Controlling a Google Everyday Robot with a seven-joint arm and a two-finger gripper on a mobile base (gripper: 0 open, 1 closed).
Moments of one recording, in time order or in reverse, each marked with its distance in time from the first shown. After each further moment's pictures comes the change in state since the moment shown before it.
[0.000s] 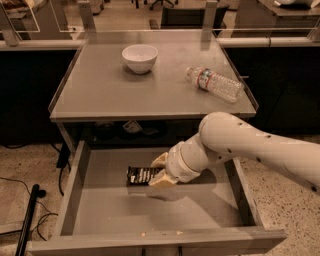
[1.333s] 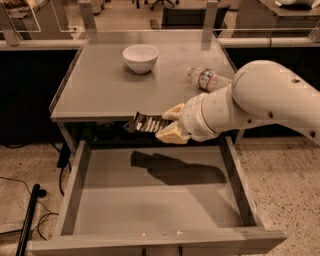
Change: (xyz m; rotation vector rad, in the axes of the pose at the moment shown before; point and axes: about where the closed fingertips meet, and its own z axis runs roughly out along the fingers) arm -0.078 -0.052 -0.131 0.280 -0.099 0.036
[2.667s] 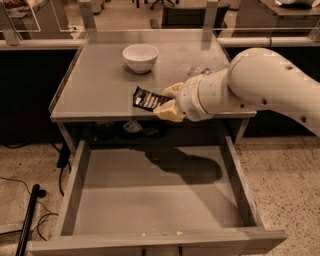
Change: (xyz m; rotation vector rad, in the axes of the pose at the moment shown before) arm -0.025 -0.056 -0.002 0.140 -0.066 -0.011
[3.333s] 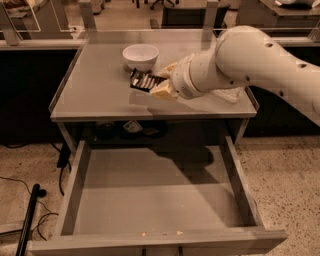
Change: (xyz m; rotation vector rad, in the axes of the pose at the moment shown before) arm -0.024 -0.052 0.018 0.055 0.004 -0.051
